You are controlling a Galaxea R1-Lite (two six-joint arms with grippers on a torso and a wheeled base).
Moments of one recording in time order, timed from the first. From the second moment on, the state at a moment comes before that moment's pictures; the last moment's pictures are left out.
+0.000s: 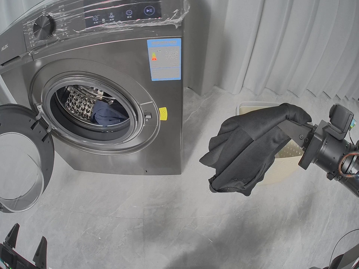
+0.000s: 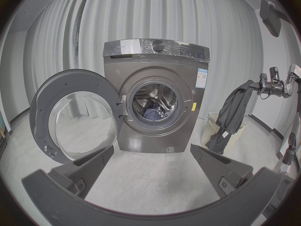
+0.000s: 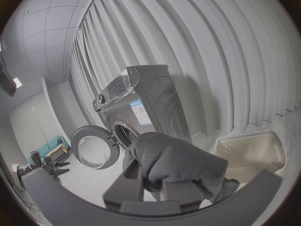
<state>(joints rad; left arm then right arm) 0.00 0.02 -0.02 0.00 0.01 -0.04 0.64 1.31 -0.54 -0.91 0.03 0.16</state>
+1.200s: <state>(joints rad) 0.00 0.02 -0.02 0.00 0.01 -0.05 0.64 1.33 -0.53 -0.93 0.03 0.17</state>
